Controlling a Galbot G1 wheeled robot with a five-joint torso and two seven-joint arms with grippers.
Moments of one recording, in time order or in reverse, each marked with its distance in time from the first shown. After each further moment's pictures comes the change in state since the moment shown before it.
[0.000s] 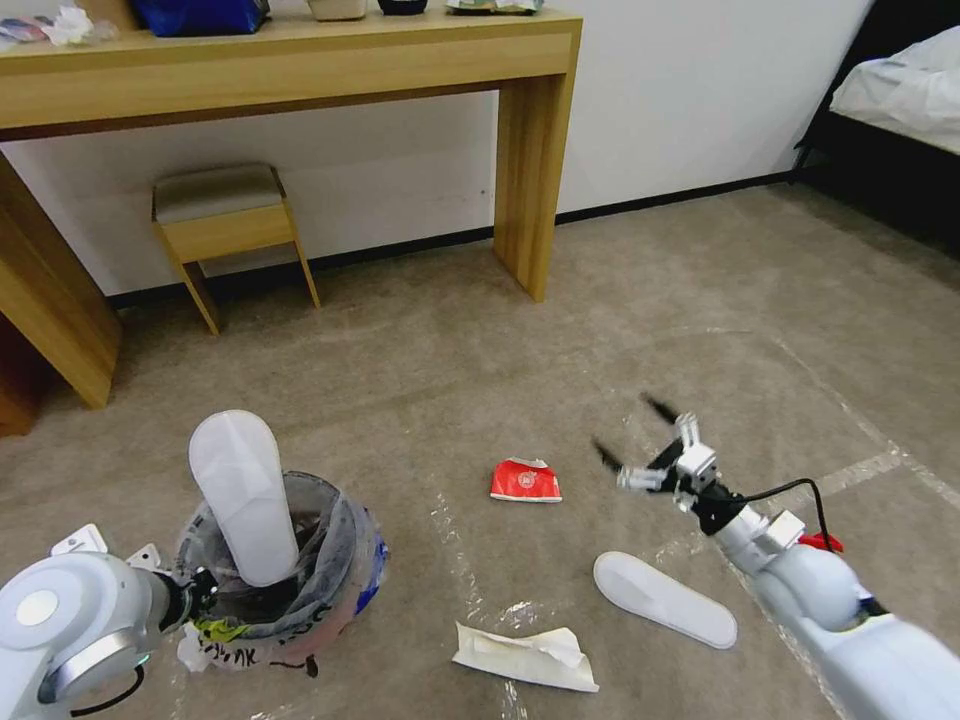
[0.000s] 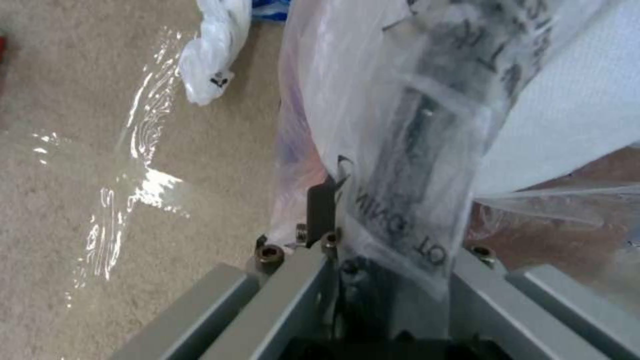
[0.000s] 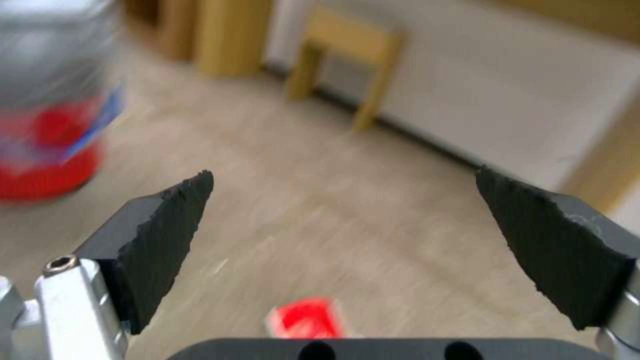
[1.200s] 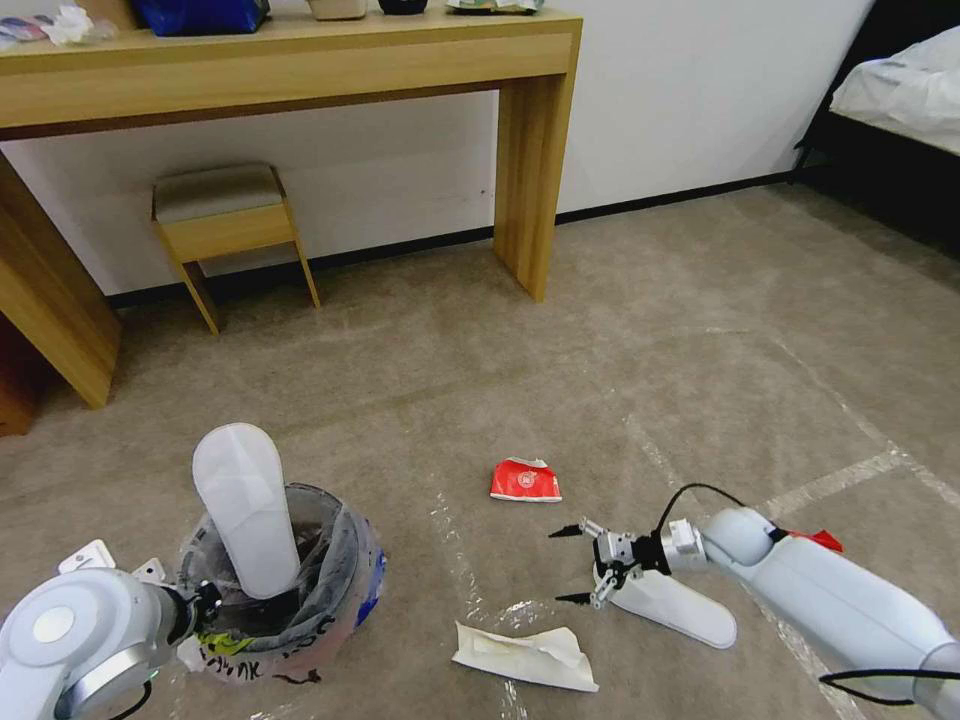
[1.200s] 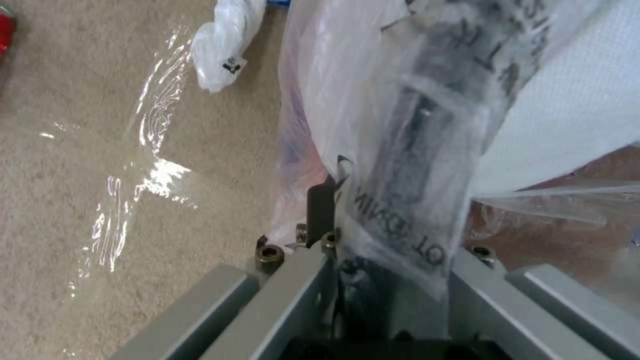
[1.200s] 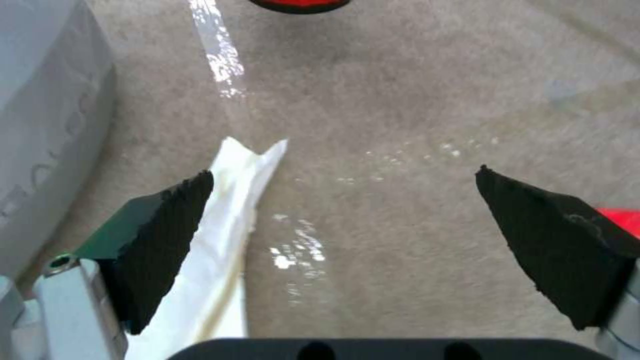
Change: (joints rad) left arm 0.019 -0.048 0.015 0.001 0.066 0.000 0.004; right arm 0.507 0.168 -0.649 -0.537 -0.047 0.034 -0.429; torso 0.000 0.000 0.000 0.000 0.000
